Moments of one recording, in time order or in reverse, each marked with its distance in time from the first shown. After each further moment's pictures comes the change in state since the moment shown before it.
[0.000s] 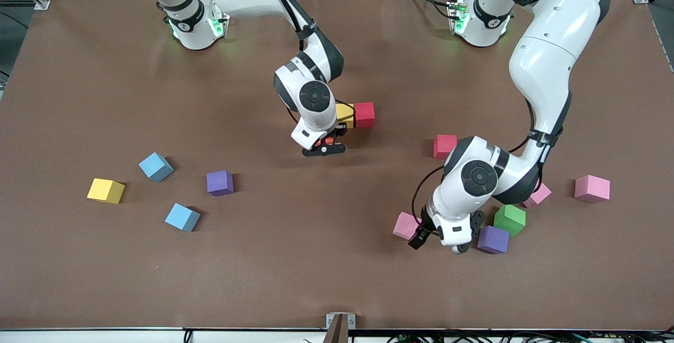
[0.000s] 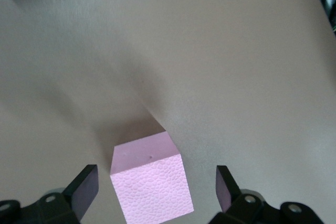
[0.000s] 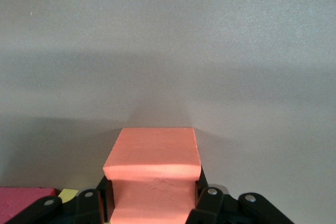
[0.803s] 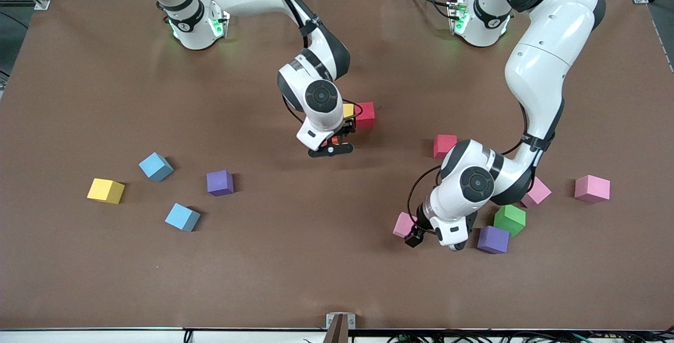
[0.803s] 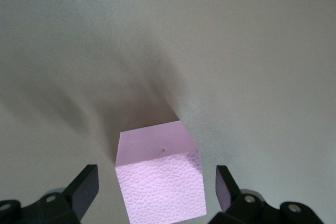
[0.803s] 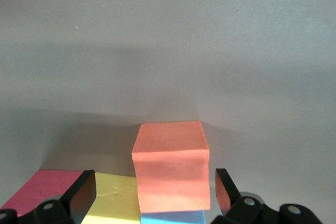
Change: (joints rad) left arm -0.006 0.033 0.001 0.001 -0.053 -0.006 -0.037; right arm -0.022 0.007 0.009 0.132 0.000 -0.143 -0.012
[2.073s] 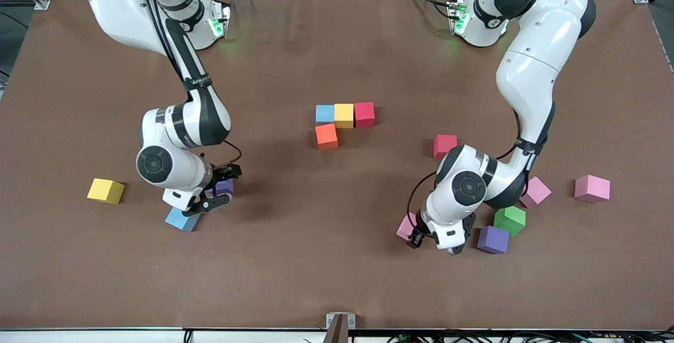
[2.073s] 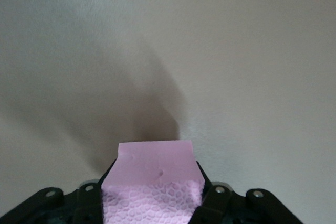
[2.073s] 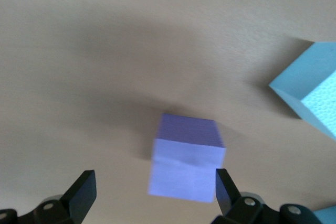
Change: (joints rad) left arm -0.063 0.021 0.087 0.059 -0.001 0.003 0.008; right arm -0.470 -0.126 -0.057 -0.211 -0.063 0.038 -0.723
